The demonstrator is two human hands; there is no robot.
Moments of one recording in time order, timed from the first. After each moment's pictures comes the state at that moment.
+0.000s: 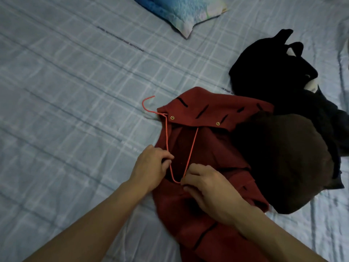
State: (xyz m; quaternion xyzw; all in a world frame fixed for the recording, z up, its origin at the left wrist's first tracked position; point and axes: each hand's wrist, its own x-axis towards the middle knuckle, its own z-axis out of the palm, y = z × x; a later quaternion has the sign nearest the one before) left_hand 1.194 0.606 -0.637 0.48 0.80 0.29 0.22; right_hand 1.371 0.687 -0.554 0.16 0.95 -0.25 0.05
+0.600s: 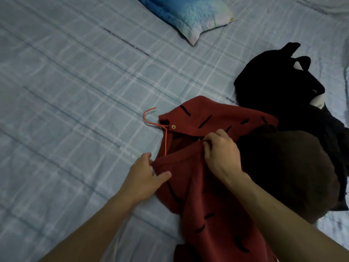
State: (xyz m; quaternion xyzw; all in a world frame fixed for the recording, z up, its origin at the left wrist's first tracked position) left_hand 1.188 0.597 -0.638 0.26 0.83 0.31 0.38; right_hand 1.321 0.777 -0.586 0.42 0.90 -0.12 -0.06
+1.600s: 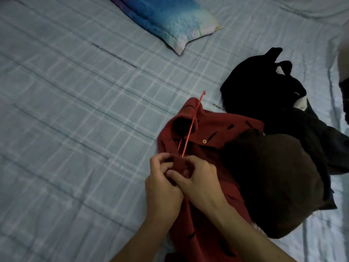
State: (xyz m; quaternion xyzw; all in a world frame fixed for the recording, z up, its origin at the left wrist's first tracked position) left_hand 1.271 0.644 -0.569 0.17 0.74 0.58 0.28; right_hand 1.330 0.725 -0.538 0.45 0.79 -0.42 -0.09
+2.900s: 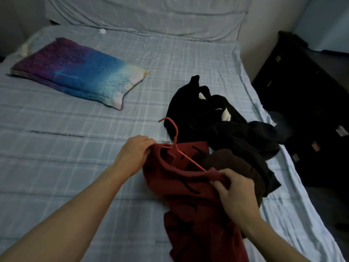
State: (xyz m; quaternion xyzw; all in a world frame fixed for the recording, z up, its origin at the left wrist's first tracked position) left_hand 1.142 0.848 -0.501 0.74 0.62 0.23 0.09; right_hand 1.448 0.798 -0.431 0.60 0.72 -0.25 -0.25
